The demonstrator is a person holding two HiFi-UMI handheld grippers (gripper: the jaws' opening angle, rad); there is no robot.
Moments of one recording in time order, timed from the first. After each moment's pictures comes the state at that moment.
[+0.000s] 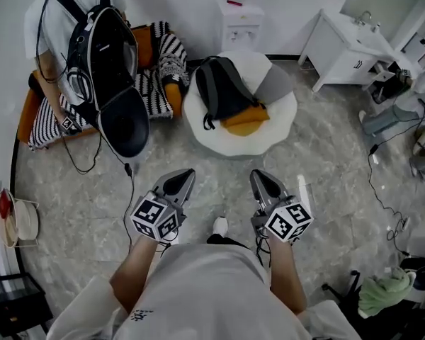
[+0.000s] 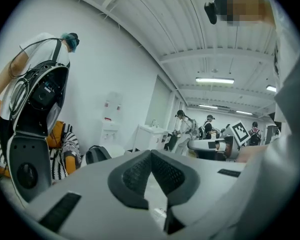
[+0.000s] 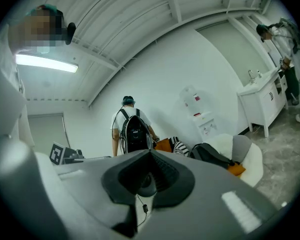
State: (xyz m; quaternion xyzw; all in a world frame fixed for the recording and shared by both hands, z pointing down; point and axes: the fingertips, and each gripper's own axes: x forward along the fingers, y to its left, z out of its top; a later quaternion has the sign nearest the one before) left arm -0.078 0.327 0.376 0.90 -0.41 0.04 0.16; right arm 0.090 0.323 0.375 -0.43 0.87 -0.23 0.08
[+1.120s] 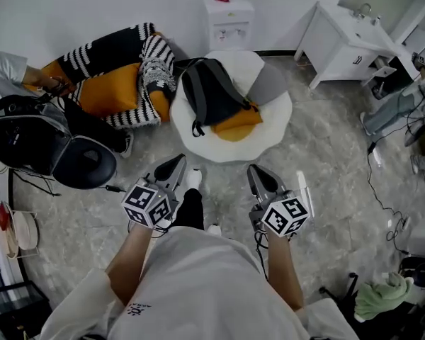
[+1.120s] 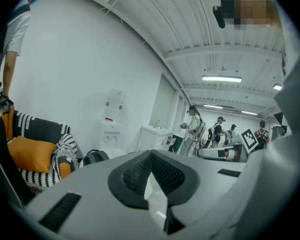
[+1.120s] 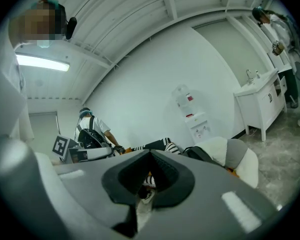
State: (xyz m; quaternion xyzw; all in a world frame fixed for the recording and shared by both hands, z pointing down) left arm -0.044 0.189 0.383 0.89 -0.43 0.04 0.17; right arm 0.140 0.213 0.399 -0.45 0.86 -0.23 0.06
